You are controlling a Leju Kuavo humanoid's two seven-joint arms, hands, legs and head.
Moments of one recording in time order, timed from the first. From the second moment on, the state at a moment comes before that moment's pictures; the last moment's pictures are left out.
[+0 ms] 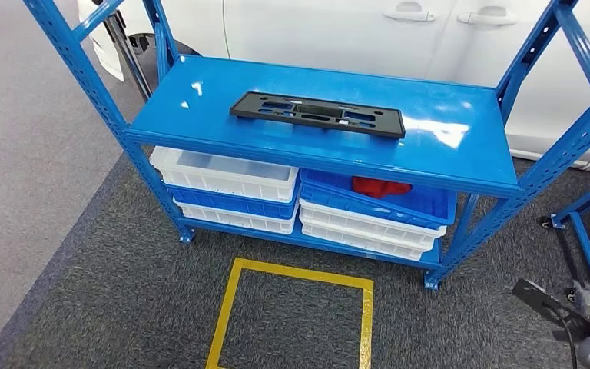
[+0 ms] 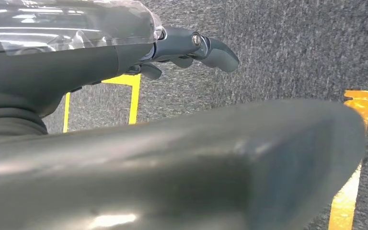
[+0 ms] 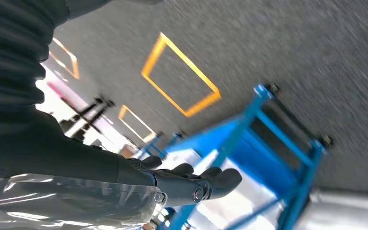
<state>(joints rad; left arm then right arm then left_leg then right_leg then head) -0.14 -0.20 1.21 -0.20 -1.29 0.04 -0.05 -0.61 -0.74 1.19 -0.15 -0.18 -0.34 -0.04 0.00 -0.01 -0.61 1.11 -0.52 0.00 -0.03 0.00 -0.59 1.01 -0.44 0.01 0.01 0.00</state>
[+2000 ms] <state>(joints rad) -0.14 -0.20 1.21 -0.20 -1.29 0.03 -0.07 -0.70 -0.86 1.08 -0.21 0.23 -0.20 0.00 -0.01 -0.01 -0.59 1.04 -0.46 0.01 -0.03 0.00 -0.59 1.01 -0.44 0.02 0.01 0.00</state>
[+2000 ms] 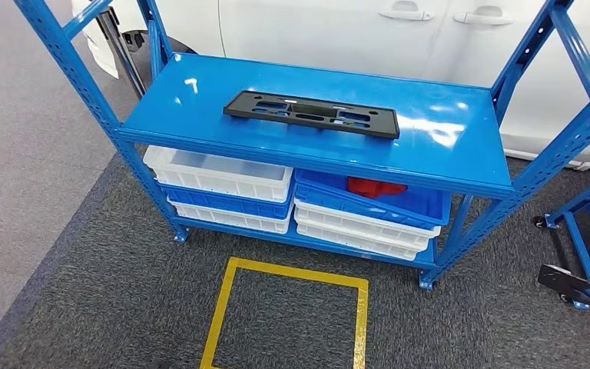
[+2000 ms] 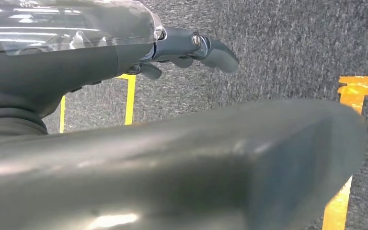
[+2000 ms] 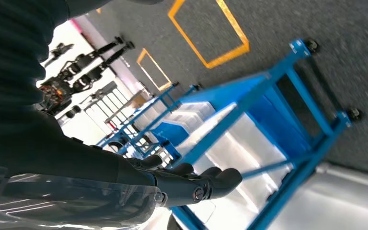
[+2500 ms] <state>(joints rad) -0.14 -0.21 1.21 -0.19 -1.31 0.02 -0.06 -0.41 -0.61 1.08 -0.21 0.21 -0.19 -0.01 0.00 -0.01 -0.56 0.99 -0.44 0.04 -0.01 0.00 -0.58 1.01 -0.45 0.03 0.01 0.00</state>
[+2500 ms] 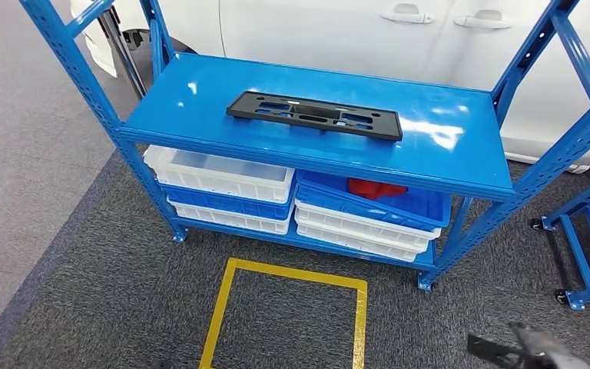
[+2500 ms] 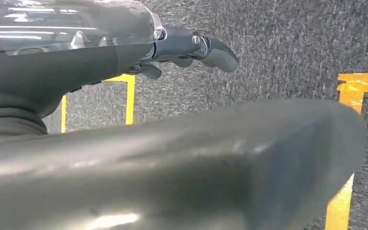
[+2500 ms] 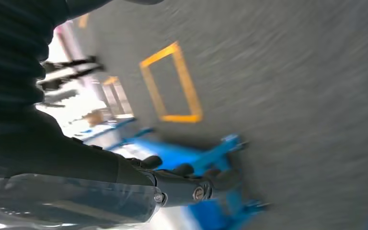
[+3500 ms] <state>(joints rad) -0.14 -0.21 1.19 -0.19 -1.32 0.03 -0.06 -0.29 -0.05 0.98 -0.36 0.34 -0.16 -0.56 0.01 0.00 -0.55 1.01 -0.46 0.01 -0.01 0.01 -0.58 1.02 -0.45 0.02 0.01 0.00</state>
